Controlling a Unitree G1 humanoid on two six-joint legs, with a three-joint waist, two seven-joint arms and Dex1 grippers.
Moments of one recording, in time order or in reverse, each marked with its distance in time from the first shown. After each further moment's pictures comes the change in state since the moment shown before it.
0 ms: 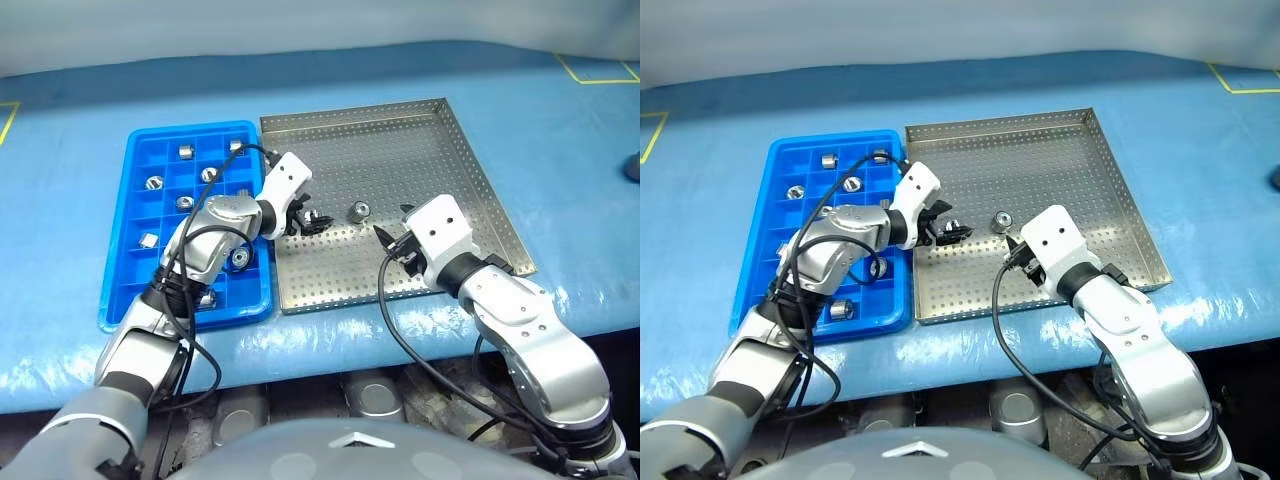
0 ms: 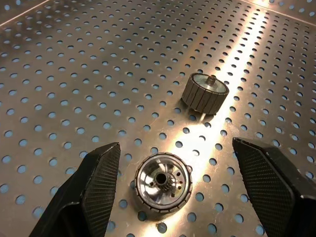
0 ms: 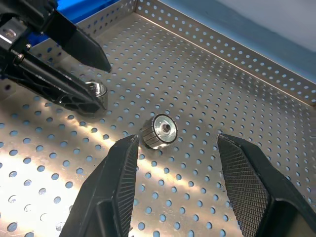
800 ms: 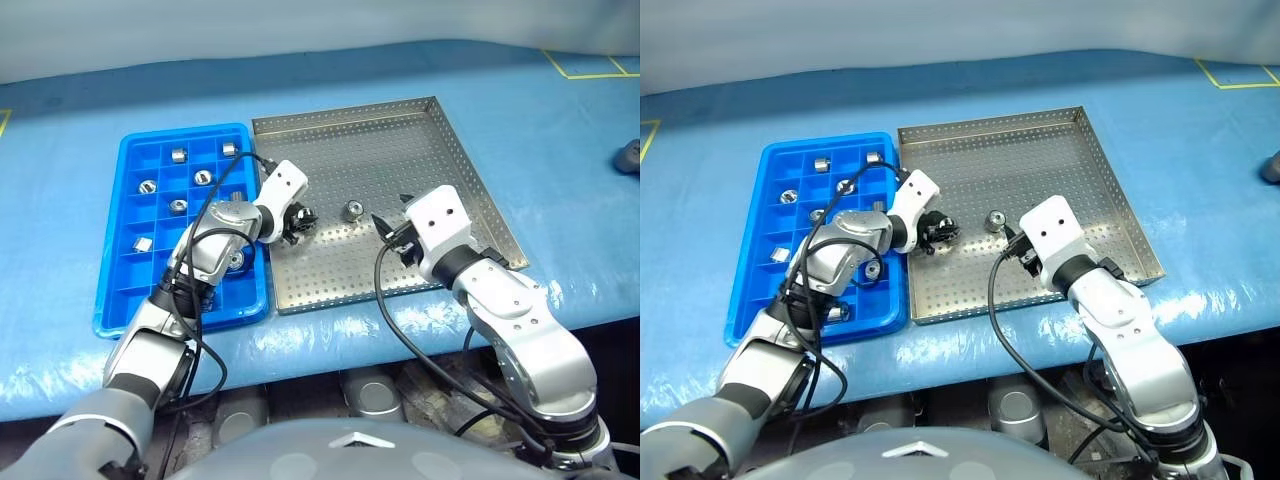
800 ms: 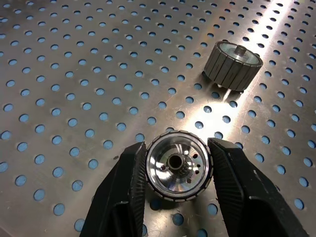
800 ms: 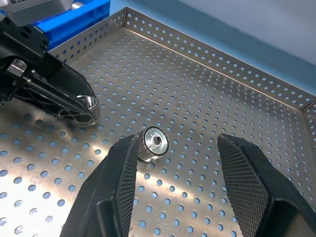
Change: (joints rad) left arm 0.025 -0.054 0.068 0.040 0.067 0.032 0.047; right arm -0.042 0.049 0.016 0.051 -0.025 -0.028 0.006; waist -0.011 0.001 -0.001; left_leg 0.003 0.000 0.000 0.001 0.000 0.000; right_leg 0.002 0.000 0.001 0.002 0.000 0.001
